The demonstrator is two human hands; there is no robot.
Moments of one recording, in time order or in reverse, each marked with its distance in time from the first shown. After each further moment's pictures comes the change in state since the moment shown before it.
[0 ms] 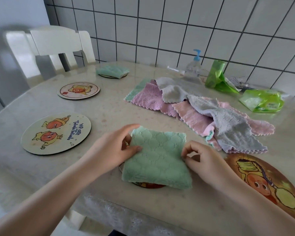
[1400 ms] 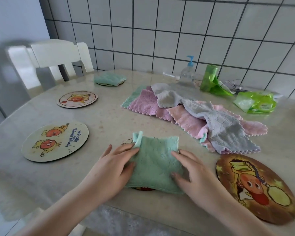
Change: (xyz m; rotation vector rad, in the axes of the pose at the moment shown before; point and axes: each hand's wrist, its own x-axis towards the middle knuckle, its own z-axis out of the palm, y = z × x) left_hand -0.033 0.021 0.015 0.126 -0.070 0.019; right_hand -0.033 -0.021 0.010 -0.244 -0.069 -0.020
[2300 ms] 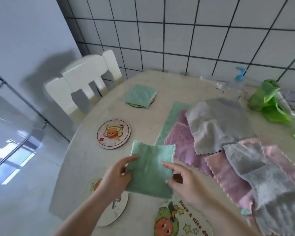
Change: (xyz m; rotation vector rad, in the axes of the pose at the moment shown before) left_hand 0.126 -0.056 -0.145 -0.583 -0.083 -0.775; right_hand 0.195 -0.090 -0.059 0.602 -0.349 0.172
